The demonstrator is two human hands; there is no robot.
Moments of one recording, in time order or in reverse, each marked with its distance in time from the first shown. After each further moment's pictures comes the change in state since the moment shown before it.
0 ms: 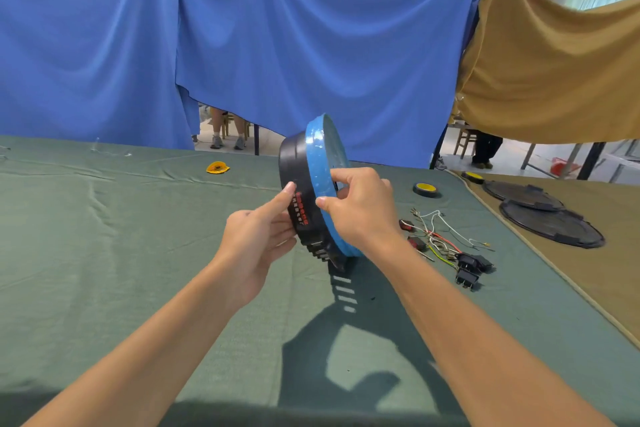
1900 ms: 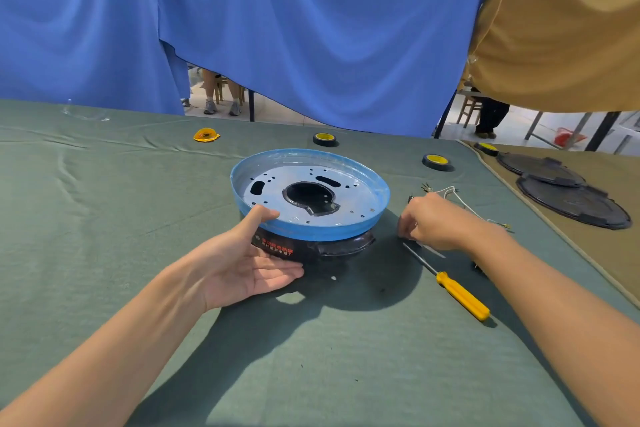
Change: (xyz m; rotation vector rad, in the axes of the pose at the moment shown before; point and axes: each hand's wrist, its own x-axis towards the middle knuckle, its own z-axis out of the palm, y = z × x) left_hand 0.054 -0.044 -0.045 -0.068 -0.135 -0.598; right_hand 0.050 0.166 -0.021 -0.699 -0.696 0.040
